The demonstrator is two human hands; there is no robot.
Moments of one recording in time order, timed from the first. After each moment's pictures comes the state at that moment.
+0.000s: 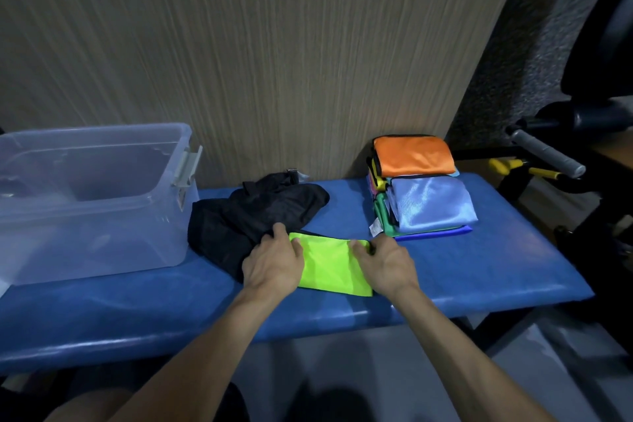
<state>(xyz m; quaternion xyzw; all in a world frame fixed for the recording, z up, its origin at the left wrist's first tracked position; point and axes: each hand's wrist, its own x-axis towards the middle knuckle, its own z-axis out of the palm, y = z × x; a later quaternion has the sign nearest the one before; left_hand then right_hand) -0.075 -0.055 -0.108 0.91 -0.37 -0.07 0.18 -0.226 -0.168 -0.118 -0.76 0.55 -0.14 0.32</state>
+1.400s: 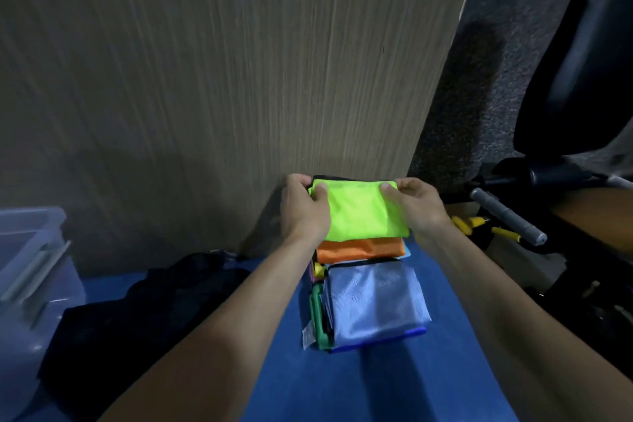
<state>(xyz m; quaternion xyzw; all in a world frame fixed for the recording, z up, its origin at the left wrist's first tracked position) -0.094 -0.321 -0.009 0.73 -0.30 -0.11 0.60 -0.243 -0.426 0.002 -0.61 0.42 -0.44 0.51</state>
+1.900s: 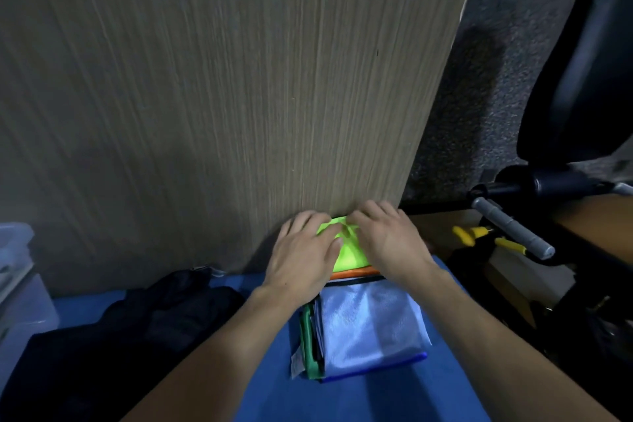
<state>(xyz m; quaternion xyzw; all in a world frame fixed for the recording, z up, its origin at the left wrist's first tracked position) -0.085 -0.318 -0.064 0.71 -0.63 0.17 0.25 -0.234 -0.430 -0.036 -0.91 0.26 -0.27 -0.14</state>
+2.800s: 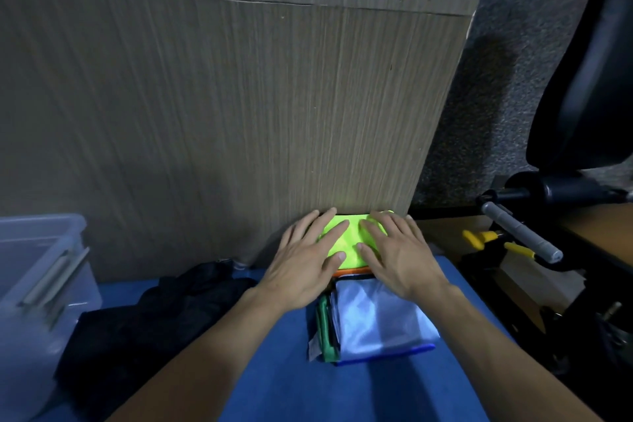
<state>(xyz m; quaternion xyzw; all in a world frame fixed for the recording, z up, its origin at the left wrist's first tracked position) -0.075 -0.264 -0.048 0.71 -0.67 0.05 0.21 -0.251 -0.392 -0.037 -0.93 0.33 -0.16 -0.04</state>
